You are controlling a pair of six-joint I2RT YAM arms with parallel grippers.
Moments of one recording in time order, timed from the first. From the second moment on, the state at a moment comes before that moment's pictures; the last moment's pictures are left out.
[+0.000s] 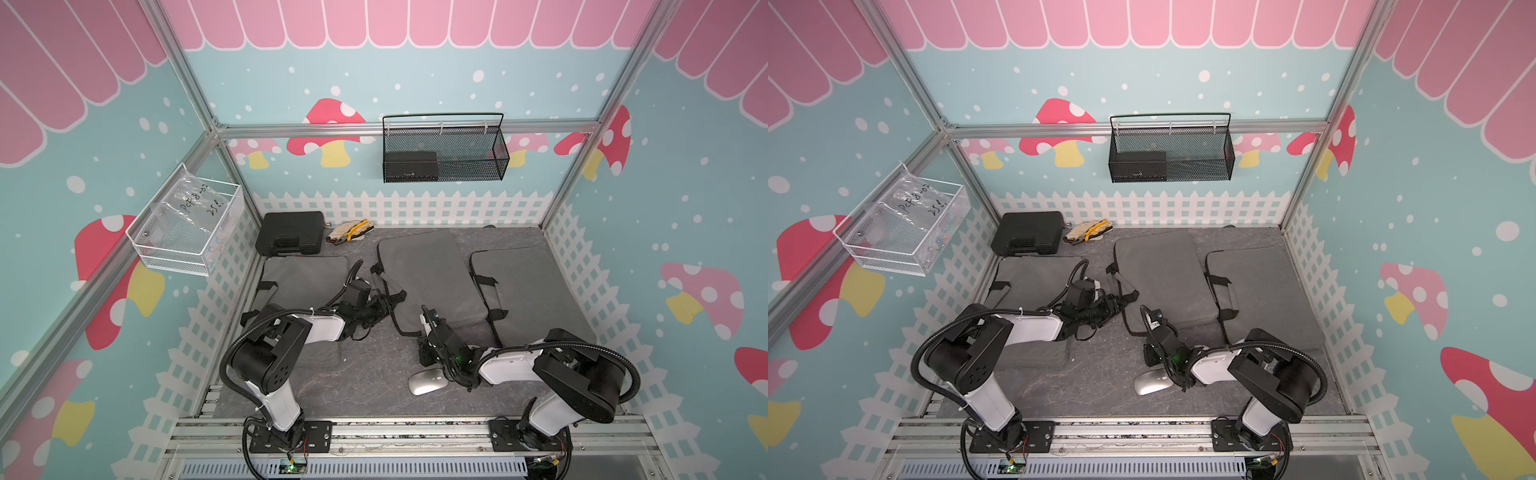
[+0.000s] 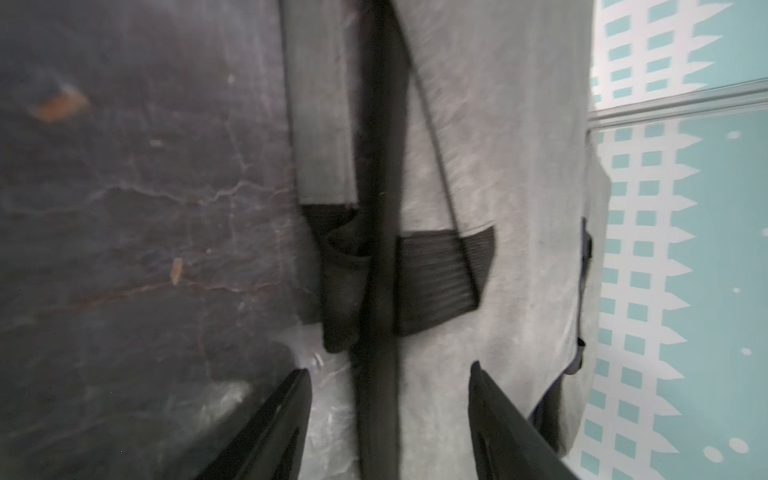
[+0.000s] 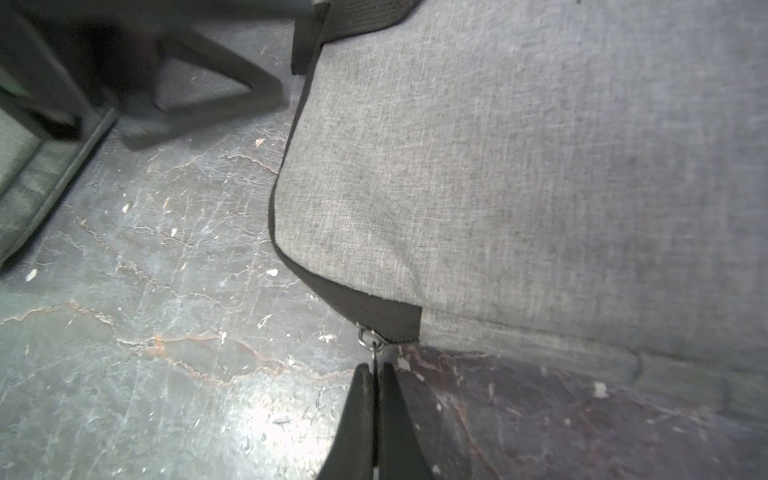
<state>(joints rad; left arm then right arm) -0.48 1.78 0.75 0.33 0.30 -1.03 0.92 1.58 0.47 0.39 0.19 0.50</state>
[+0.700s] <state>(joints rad) -0.49 1.87 0.78 0.40 0.34 -1.09 1.07 1.75 0.65 0.38 0.25 0.52</state>
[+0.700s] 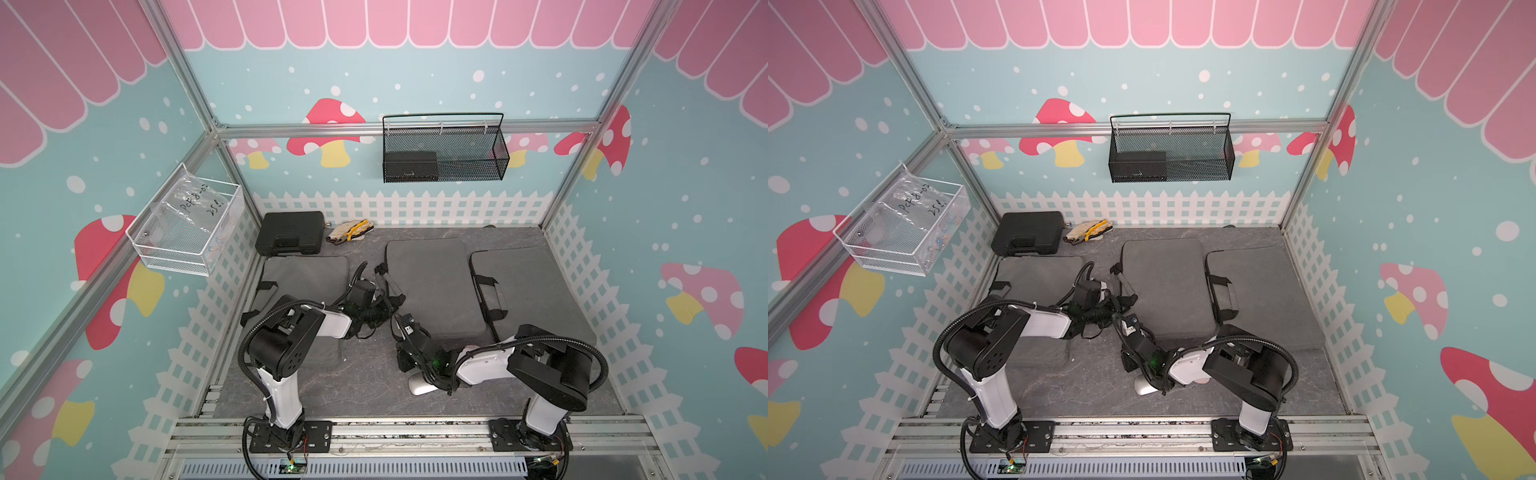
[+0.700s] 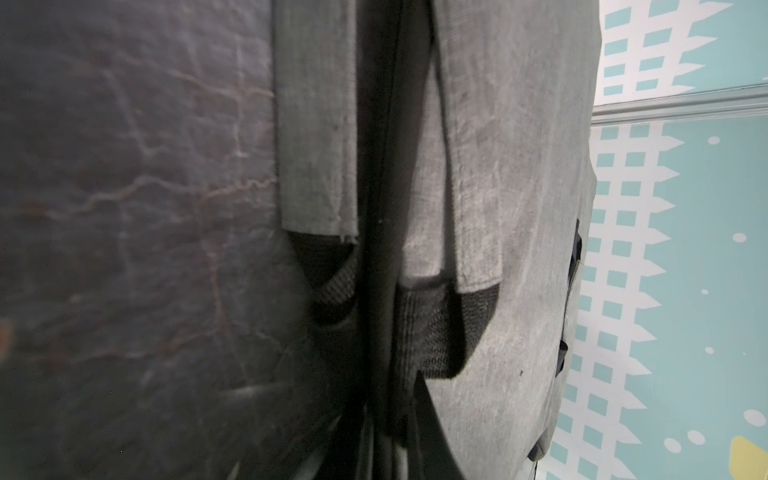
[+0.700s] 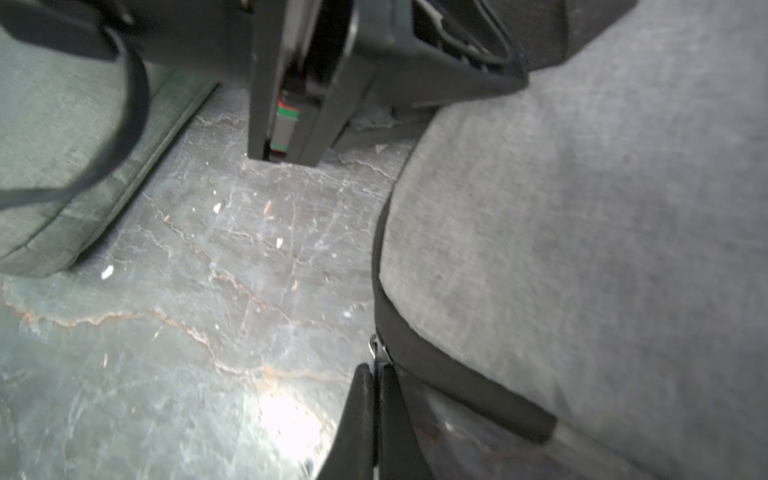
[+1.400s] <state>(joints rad) -0.64 1.58 0.60 0.37 0.05 -1.07 1.10 1.65 0.56 0.45 0.25 0.59</state>
